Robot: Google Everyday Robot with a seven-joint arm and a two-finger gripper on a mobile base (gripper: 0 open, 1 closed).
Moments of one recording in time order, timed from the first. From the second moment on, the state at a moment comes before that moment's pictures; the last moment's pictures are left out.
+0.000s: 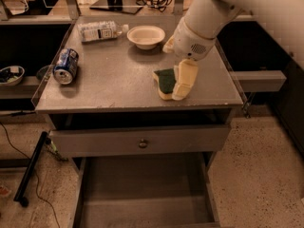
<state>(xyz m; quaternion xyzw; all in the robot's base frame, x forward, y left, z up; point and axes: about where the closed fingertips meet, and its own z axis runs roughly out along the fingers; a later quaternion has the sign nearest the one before) 0.578 -0.060 0.897 -0.72 0.66 0.07 0.18</state>
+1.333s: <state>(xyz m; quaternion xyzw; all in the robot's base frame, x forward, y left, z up) 0.619 -0.049 0.831 -0.72 0.66 0.13 0.17</state>
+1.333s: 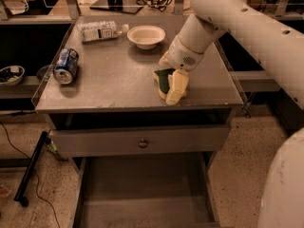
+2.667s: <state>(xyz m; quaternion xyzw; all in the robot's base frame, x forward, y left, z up) 0.635 -0.043 0.815 -0.72 0.66 0.14 0.17</state>
